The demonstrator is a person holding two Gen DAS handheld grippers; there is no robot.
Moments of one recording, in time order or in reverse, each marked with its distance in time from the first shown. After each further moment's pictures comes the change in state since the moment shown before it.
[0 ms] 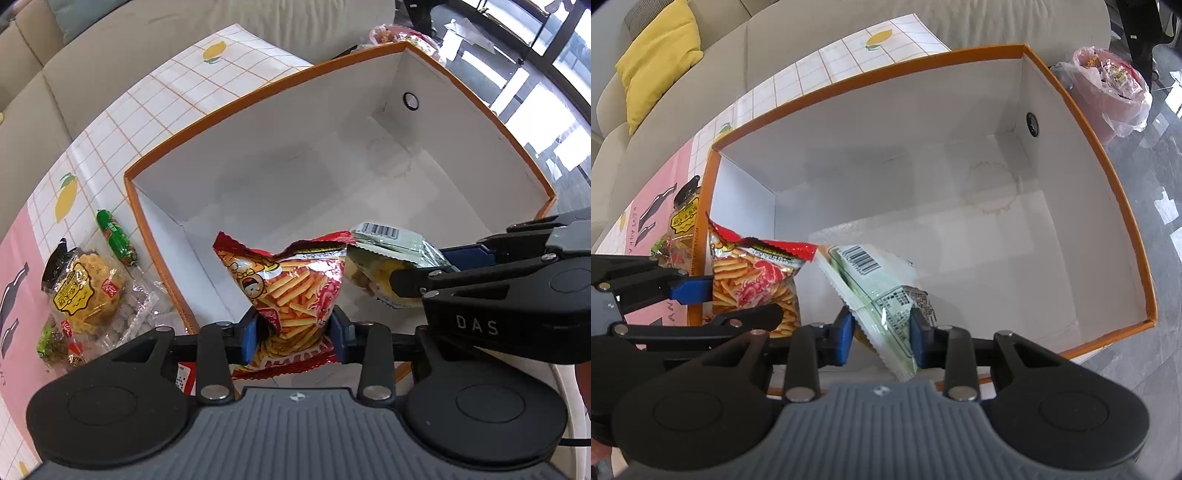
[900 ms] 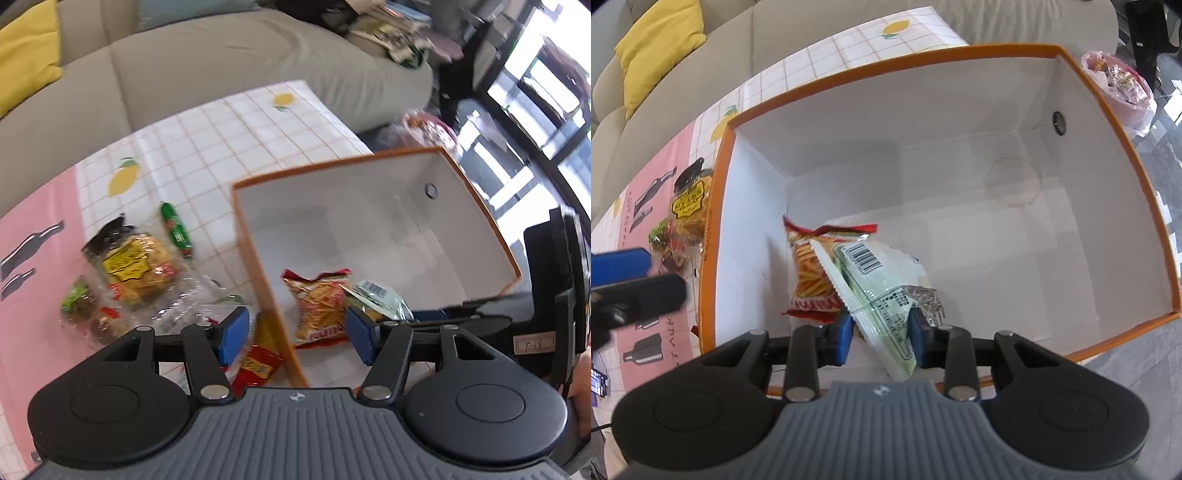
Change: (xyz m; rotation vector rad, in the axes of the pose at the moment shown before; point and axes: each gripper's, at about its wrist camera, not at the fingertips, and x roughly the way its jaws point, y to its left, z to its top) left arm -0.069 0.070 -0.034 -0.262 -0.186 -0.082; right arm 0.013 0.032 -0.005 -0.038 0.029 -0.034
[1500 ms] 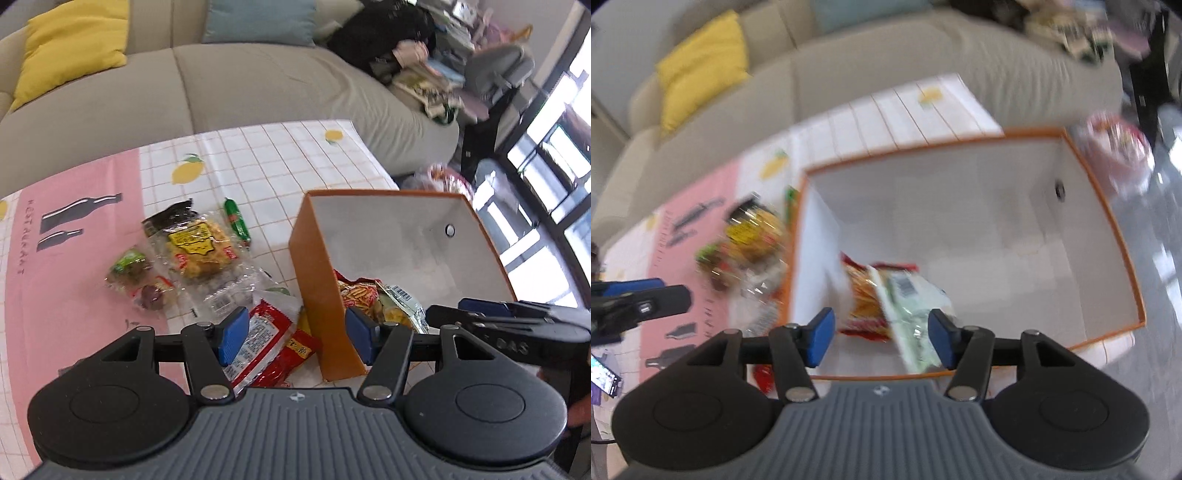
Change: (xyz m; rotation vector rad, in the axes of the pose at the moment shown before) left arm -0.055 0.055 -0.052 -0.161 -0.141 0.002; right arm -0.084 0.039 -0.039 -0.107 -0.281 0.046
